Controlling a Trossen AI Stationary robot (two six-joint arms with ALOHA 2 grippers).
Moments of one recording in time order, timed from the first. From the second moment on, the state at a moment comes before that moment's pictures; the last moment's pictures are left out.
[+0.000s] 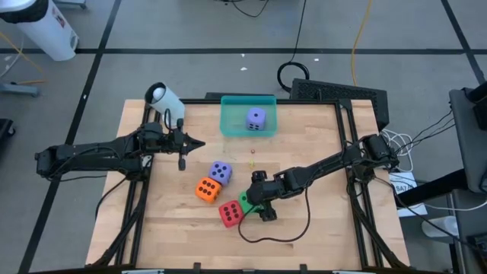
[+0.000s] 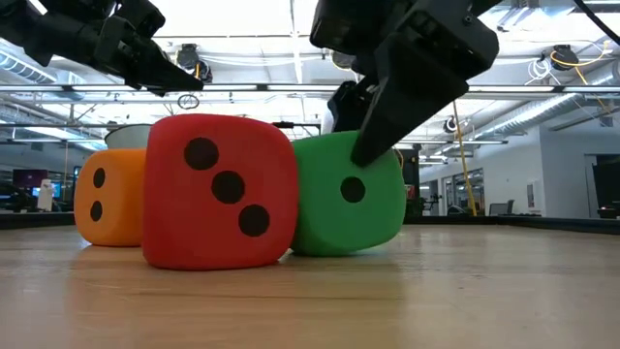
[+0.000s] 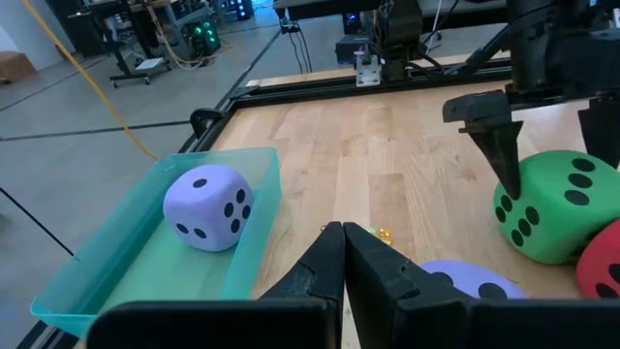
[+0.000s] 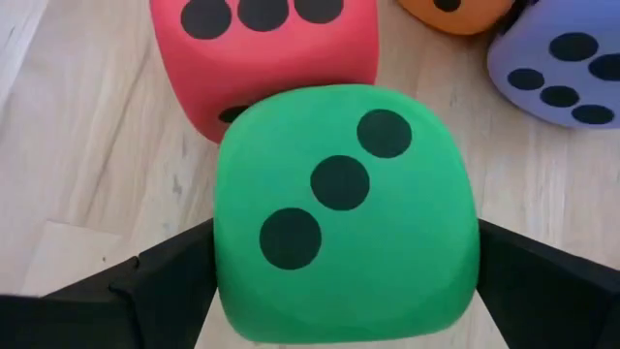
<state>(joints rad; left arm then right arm) 0.27 0.68 0.39 0.03 0.12 0.21 0.28 1.84 1.25 -0.37 0.04 0.06</state>
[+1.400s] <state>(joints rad) 0.27 0.68 0.40 0.05 0.10 0.22 -0.39 1.57 1.25 -0.28 0.28 -0.20</state>
